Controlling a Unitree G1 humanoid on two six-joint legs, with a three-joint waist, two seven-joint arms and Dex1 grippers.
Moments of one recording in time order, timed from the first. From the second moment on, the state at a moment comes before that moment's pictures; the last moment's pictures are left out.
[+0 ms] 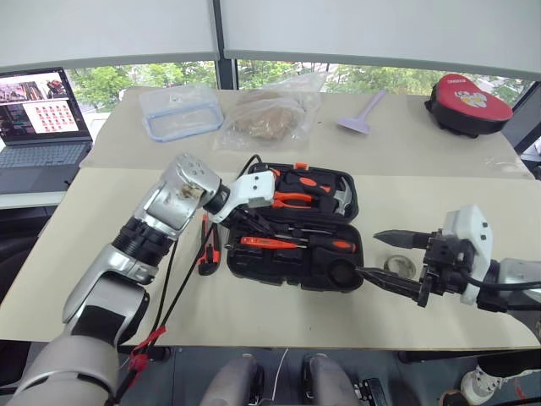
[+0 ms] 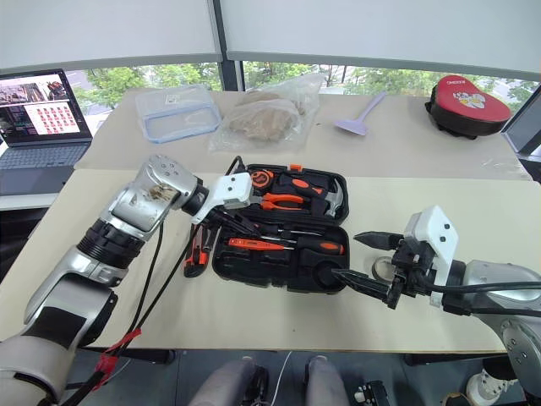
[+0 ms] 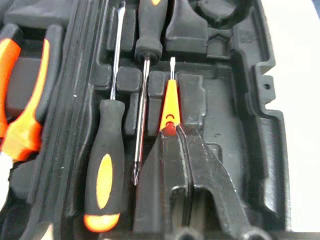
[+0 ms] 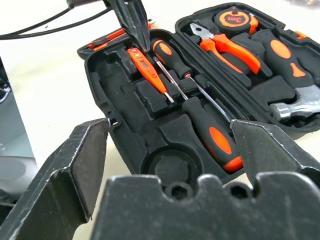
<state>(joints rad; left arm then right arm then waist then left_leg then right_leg) -0.96 0.54 -0.46 0.26 -0.03 0.49 -1.45 0.03 -0.91 -0.37 -0.62 0.79 0.75 0.85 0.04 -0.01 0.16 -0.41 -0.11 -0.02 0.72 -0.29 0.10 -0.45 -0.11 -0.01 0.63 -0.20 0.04</state>
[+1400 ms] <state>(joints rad) -0.77 0.42 -0.26 0.46 -0.16 0.20 -1.36 0.01 -0.90 -0.33 -0.61 0.81 0.75 0.83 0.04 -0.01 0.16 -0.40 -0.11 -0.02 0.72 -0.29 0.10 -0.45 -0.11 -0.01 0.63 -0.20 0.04</state>
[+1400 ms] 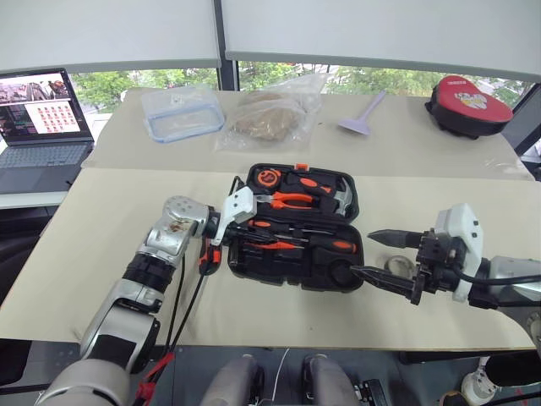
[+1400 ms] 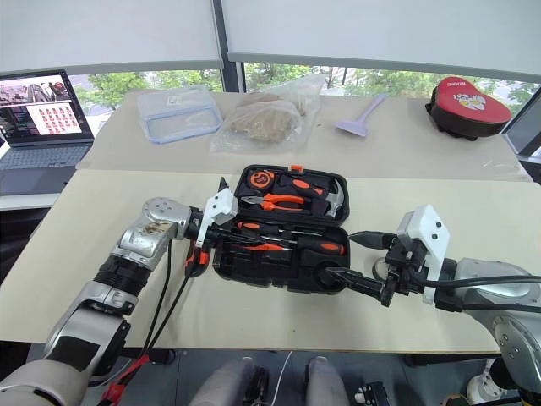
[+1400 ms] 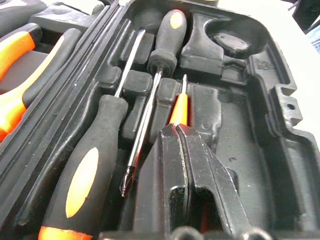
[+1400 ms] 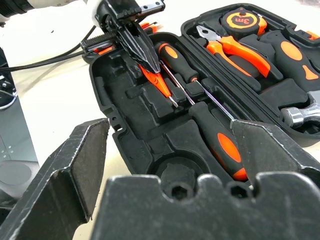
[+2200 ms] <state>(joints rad) -0.69 0.51 -0.19 0.35 -0.20 0.23 -1.34 -0.03 -0.90 -0.32 -0.59 0.83 0.75 0.82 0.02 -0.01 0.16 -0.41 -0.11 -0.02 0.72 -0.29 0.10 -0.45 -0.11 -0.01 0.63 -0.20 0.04</state>
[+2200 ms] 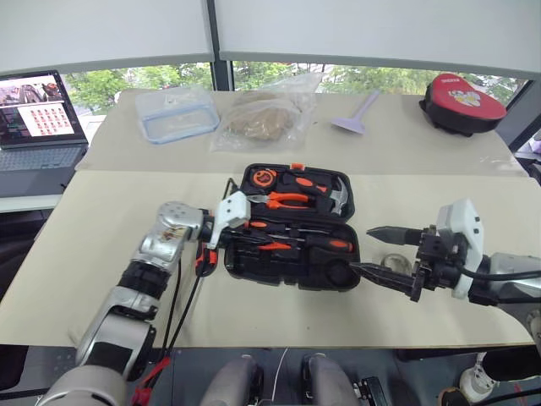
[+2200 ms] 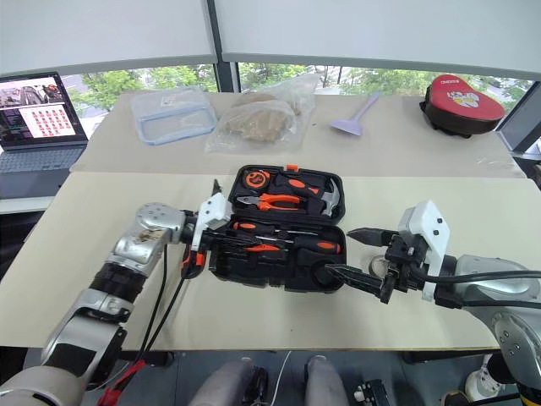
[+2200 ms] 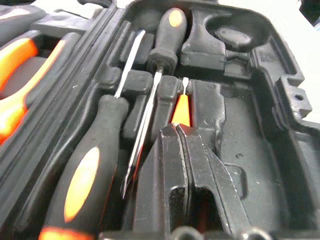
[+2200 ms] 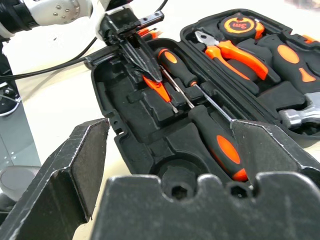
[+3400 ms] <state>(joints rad) -0.62 0.59 0.05 -0.34 -0.51 1.61 -0.29 -0.26 -0.85 -0.13 -0.47 0.73 0.68 0.97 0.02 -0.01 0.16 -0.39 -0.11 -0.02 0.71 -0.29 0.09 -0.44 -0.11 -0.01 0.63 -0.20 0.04</state>
